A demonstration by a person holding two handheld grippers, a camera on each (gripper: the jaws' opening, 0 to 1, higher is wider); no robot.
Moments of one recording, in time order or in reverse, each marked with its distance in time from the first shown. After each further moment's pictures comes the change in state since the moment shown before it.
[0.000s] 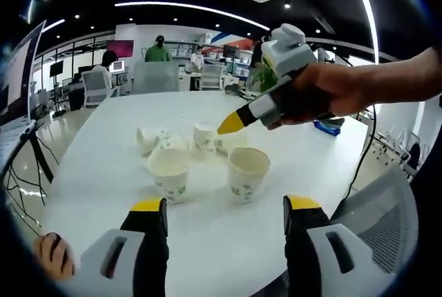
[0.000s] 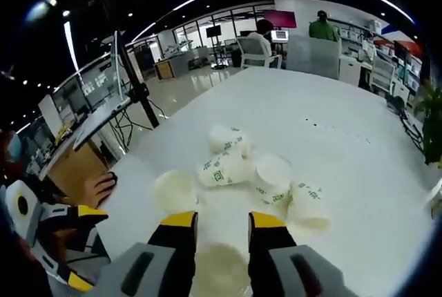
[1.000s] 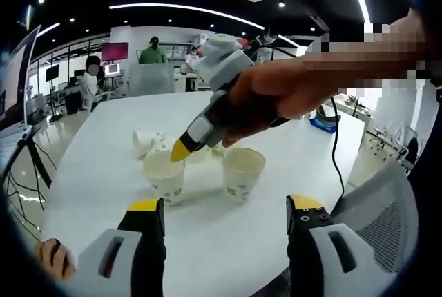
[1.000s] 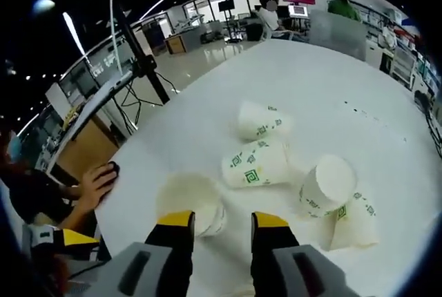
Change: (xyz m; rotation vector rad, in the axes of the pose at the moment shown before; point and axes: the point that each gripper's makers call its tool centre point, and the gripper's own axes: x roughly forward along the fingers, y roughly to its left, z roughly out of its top) left arm -0.005 -0.015 0.009 0.027 0.001 -0.024; right arm 0.067 0.034 -0.009 0.002 0.189 0.093
